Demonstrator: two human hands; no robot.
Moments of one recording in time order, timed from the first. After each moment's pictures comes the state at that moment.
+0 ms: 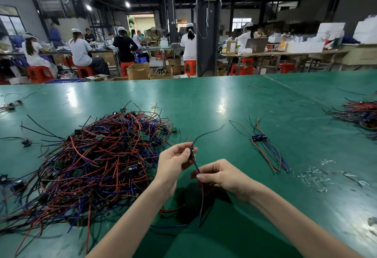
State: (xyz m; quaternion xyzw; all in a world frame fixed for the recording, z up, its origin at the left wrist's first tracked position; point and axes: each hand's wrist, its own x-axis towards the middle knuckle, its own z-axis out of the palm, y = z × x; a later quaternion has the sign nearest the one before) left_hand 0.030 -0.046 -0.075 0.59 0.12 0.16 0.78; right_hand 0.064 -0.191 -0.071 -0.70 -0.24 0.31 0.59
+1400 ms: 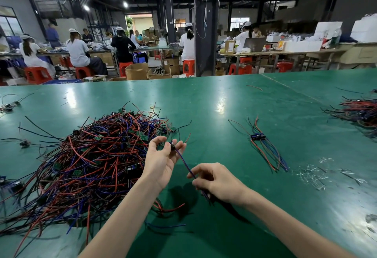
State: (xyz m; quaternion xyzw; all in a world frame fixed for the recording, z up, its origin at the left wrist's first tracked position) left_hand 0.037 -0.024 -0.065 0.37 0.12 0.19 0.90; right_hand 0.059 -0.184 -0.087 -0.79 -0.34 0.16 0.48
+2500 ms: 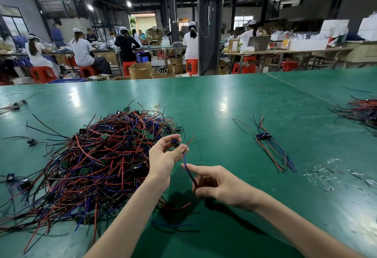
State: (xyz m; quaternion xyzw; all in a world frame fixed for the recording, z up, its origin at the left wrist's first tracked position) left_hand 0.036 -0.018 -0.075 0.55 0.13 0.24 0.79; right_hand 0.044 -0.184 -0.073 -0.73 -0.41 0.23 0.50
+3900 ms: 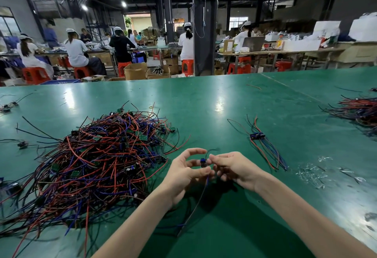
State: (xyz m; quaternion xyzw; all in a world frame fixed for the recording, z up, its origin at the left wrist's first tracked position) left_hand 0.025 -0.060 -0.085 0.58 0.06 0.02 0.81; right_hand 0.091 -0.206 -0.074 -0.67 -0.11 0.28 0.67
